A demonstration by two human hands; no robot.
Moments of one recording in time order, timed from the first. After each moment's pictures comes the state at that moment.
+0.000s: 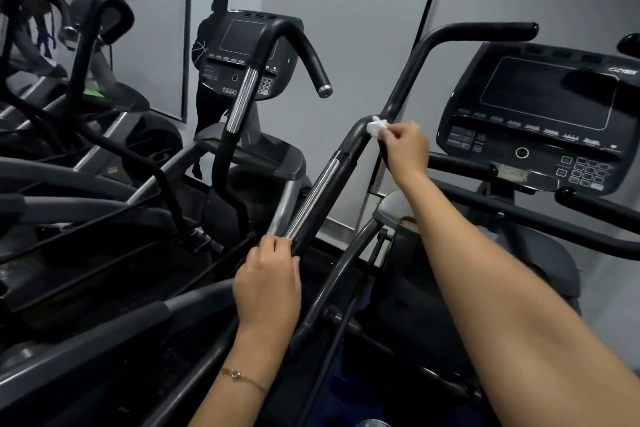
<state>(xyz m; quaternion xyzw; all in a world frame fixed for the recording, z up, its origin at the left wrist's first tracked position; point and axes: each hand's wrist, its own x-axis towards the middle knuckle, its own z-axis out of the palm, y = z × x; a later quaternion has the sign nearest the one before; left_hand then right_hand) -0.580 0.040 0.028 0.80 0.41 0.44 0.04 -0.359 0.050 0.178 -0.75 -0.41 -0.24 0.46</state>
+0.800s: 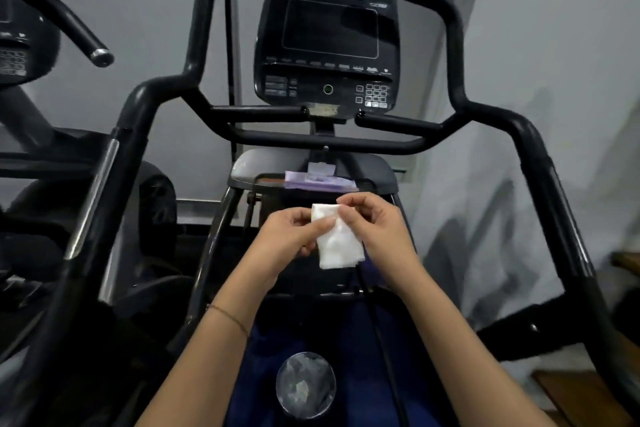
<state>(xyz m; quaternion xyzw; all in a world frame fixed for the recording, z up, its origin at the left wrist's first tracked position) -0.451 -0.092 0.072 0.71 0.04 0.12 0.69 -0.397 -0.230 0.077 -0.69 -0.30 -0.03 0.65</state>
